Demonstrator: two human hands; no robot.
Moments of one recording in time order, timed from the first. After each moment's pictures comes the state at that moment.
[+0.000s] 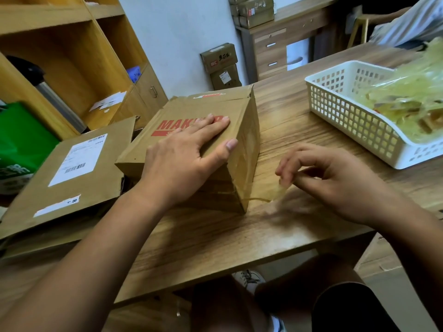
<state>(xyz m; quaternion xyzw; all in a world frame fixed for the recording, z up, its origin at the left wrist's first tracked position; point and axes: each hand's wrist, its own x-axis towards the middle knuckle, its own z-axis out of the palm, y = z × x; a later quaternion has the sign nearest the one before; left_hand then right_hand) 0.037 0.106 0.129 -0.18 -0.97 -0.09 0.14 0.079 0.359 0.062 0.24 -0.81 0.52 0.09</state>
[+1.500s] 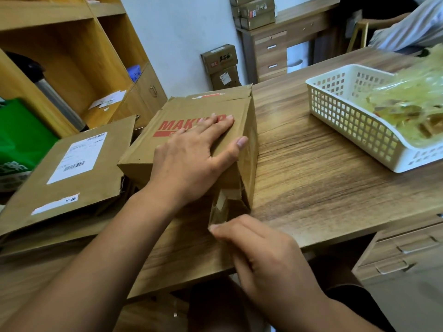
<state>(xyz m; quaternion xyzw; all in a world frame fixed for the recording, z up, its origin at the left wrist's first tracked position) 0.047 0.127 0.132 -0.15 -0.98 -0.07 0.12 0.154 0.252 0.024 0.28 -0.80 0.46 0.26</state>
